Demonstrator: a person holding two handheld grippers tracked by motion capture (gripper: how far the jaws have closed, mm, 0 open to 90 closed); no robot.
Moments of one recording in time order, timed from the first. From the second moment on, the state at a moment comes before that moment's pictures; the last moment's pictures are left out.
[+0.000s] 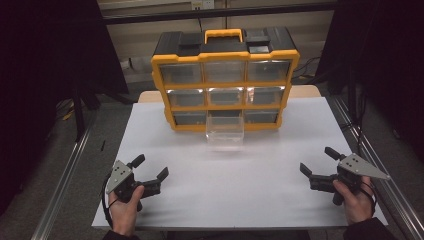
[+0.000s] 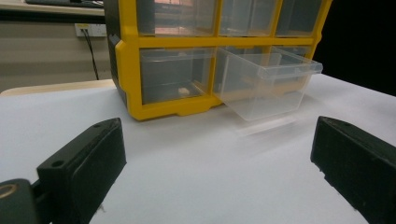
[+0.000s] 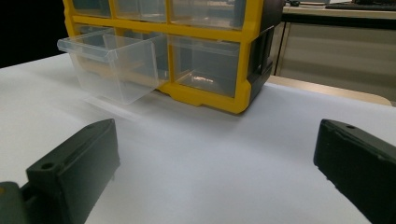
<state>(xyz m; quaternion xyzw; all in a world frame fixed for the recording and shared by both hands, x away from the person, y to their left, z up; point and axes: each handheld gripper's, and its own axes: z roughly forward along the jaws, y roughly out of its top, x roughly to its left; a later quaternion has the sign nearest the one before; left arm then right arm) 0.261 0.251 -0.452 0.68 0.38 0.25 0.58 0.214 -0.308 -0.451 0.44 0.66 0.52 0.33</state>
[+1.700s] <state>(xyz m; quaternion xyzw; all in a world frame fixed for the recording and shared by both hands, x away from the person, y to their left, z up) 0.264 0.245 -0.453 0.69 0.37 0.25 0.57 0.215 -0.238 -0.443 0.36 0.72 0.54 0.25</state>
